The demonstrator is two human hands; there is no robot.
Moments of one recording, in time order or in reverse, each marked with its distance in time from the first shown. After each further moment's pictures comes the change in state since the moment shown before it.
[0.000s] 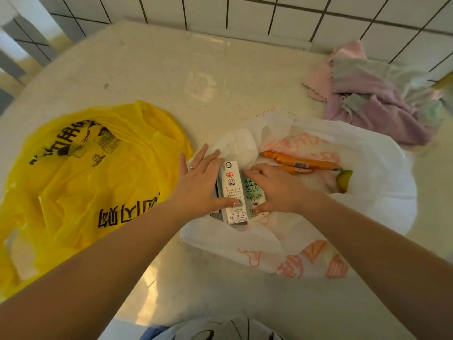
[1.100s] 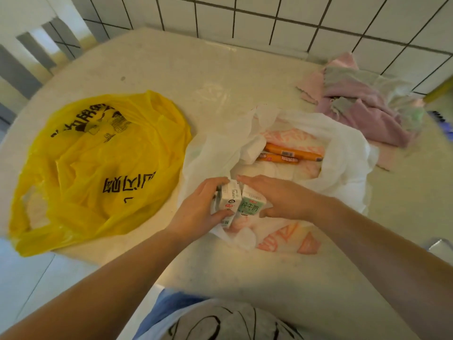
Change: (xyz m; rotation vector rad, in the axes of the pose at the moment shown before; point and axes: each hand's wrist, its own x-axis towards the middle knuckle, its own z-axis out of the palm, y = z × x) left_hand -0.093 0.061 0.036 -0.608 0.127 -0.105; right_hand -0.089 -0.018 -0.010 0.147 -0.056 -0.179
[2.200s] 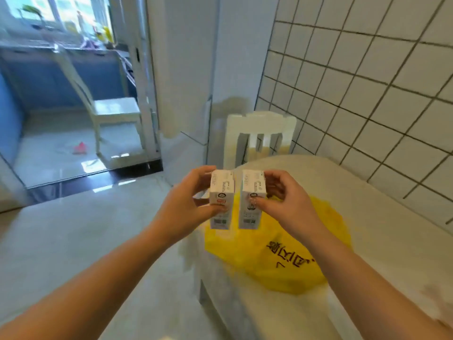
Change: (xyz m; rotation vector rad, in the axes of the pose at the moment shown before) left_hand -0.264 -0.033 -0.270 -0.211 0.913 -0.052; right_hand 0.111 -0.376 -0.059 0.717 0.360 -0.535
